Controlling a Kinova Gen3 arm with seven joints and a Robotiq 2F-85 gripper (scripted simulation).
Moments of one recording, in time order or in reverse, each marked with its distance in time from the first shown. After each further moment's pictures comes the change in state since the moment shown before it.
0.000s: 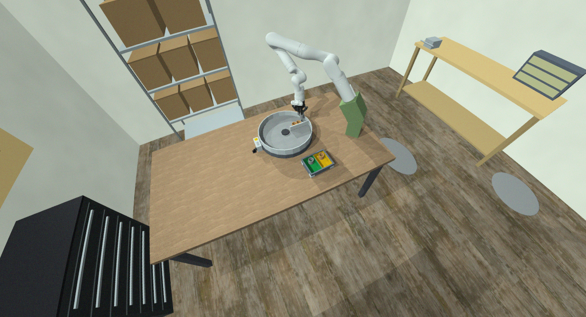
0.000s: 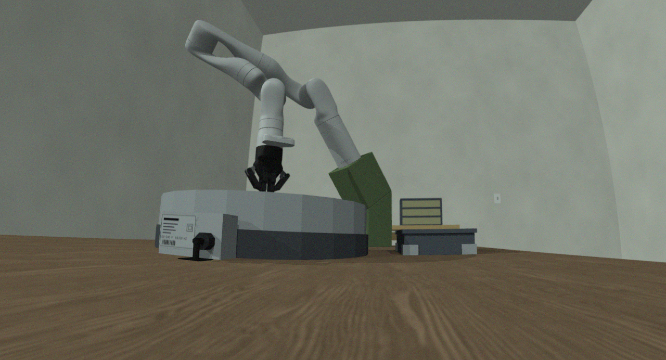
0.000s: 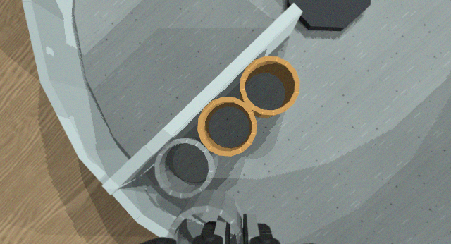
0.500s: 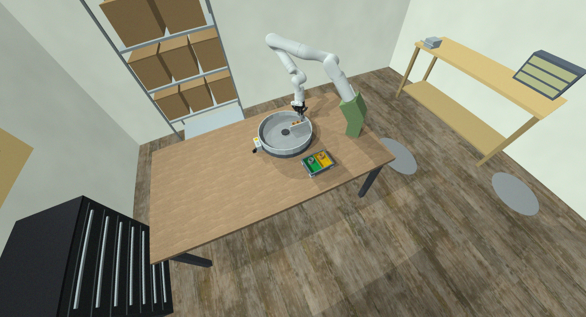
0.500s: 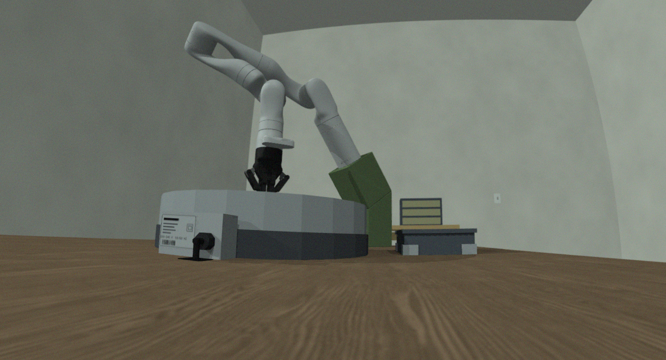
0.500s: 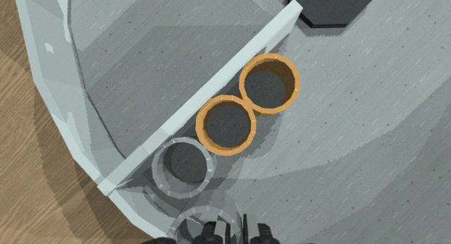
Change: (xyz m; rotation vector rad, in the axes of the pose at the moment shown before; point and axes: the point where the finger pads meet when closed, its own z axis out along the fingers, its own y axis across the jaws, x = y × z) arm 0.000 0.001 0.005 -0.002 -0.001 0.000
